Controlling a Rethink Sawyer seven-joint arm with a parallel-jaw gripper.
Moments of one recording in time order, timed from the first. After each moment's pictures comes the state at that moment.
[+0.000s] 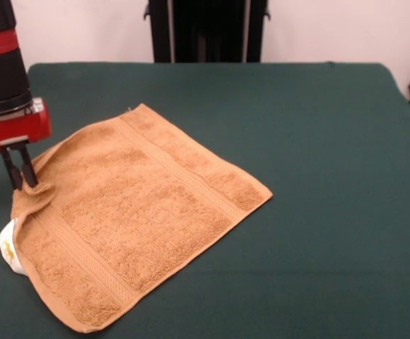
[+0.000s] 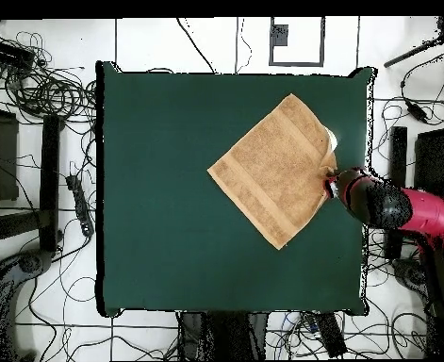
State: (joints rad) arm -1.10 -0.34 0.77 1.43 -0.82 0.67 1.16
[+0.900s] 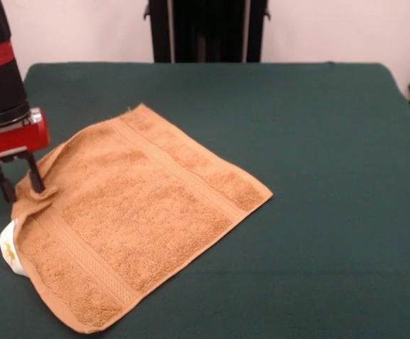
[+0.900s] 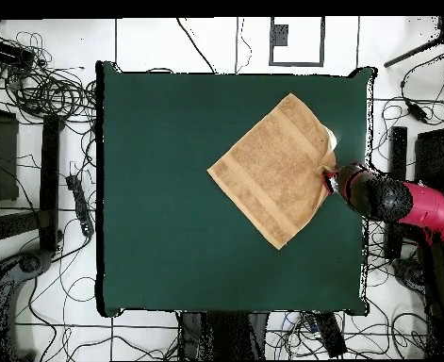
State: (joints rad) arm -1.09 -0.30 0.79 1.38 -0.82 0.72 1.11
